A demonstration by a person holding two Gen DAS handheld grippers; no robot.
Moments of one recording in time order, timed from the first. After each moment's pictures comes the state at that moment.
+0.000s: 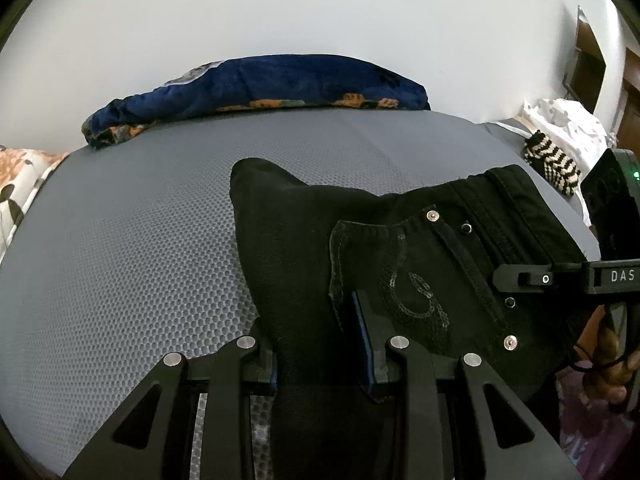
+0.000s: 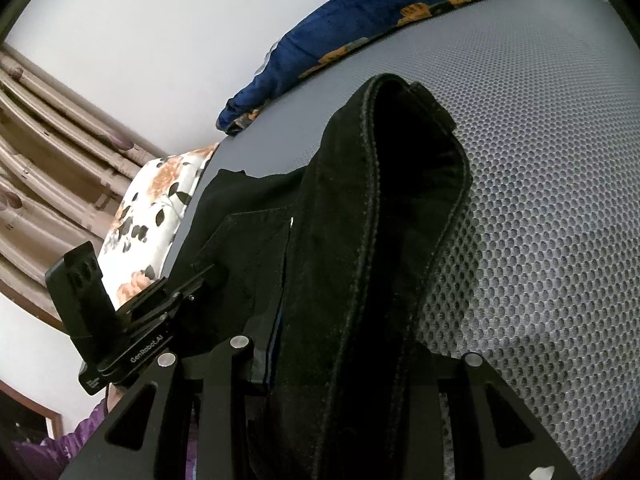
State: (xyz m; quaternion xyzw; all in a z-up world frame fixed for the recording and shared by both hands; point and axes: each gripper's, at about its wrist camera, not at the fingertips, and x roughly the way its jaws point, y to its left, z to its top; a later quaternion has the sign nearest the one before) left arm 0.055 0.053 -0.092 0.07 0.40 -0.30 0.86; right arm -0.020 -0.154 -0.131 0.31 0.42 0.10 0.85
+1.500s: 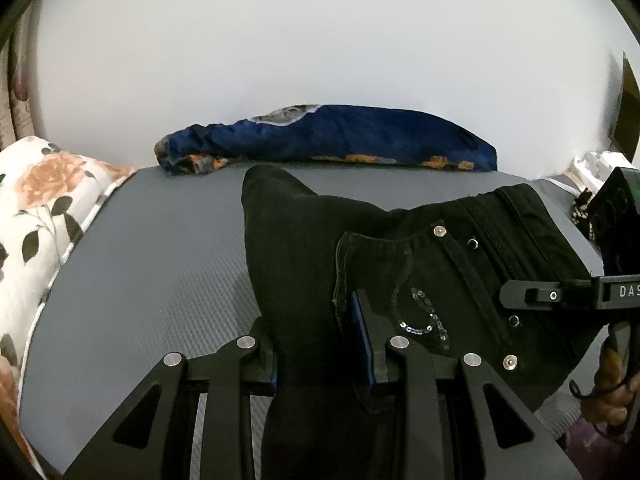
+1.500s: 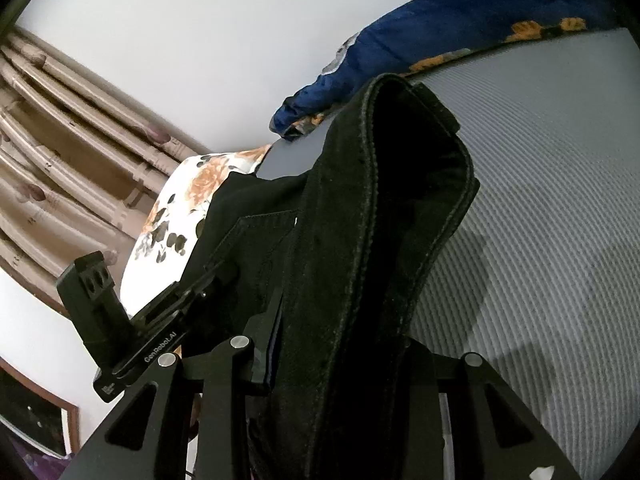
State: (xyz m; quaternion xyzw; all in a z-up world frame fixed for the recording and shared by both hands) left arm 0.141 0.132 -0.043 0.03 0.37 -0.22 0.90; right arm 0.080 -0.094 -0.091 0.30 0.40 0.17 0.85
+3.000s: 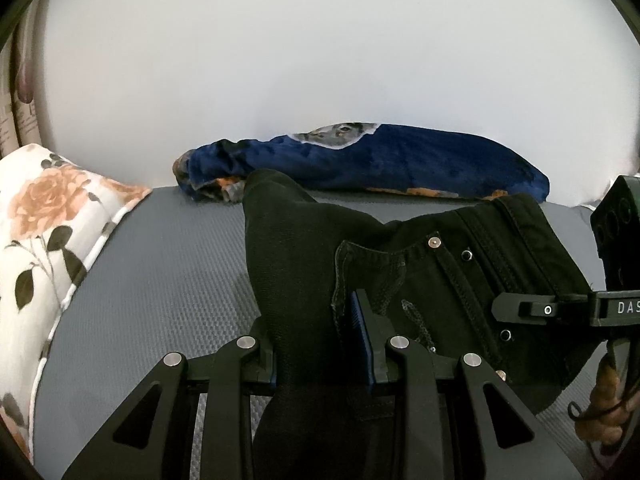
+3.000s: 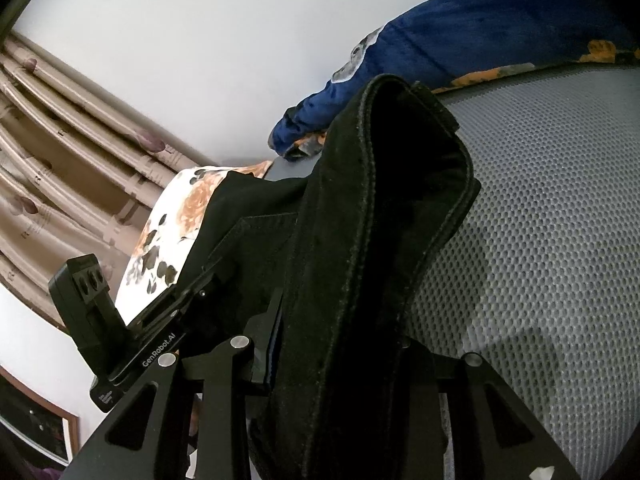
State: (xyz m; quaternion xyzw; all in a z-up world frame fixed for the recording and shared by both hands) left arm 0.253 0.147 -0.056 0.03 0.36 -0.18 0.92; right arm 0.160 -0.084 -0.096 0.30 0.40 0.19 0.85
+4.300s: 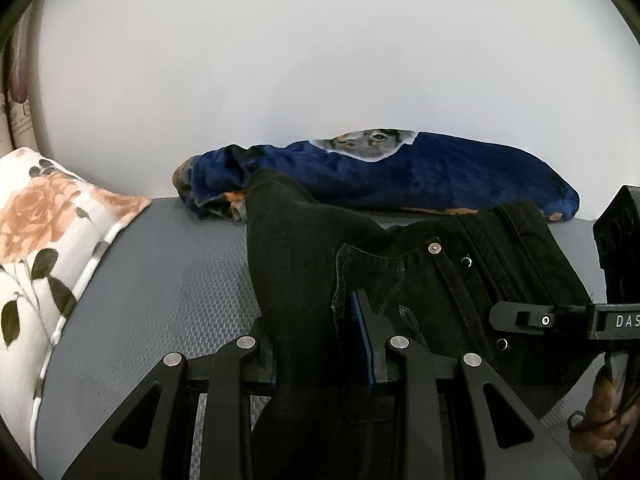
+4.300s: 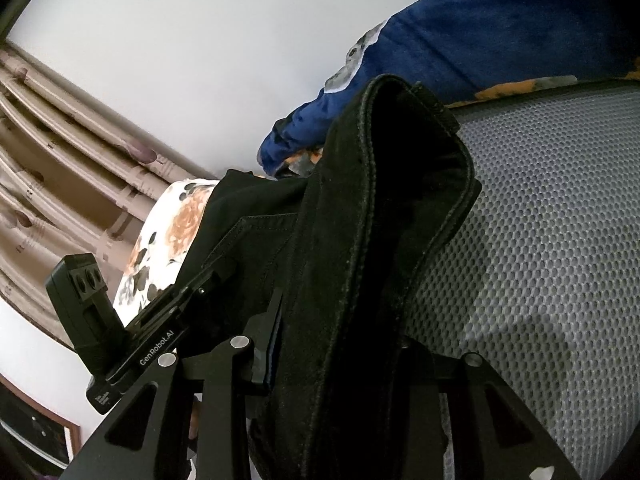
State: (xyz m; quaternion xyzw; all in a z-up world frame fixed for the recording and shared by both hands) left arm 0.321 0.149 -0.073 0.03 0.35 -0.16 0.92; right arm 0.199 -0.086 -0.104 0.31 0.39 0.18 0.84
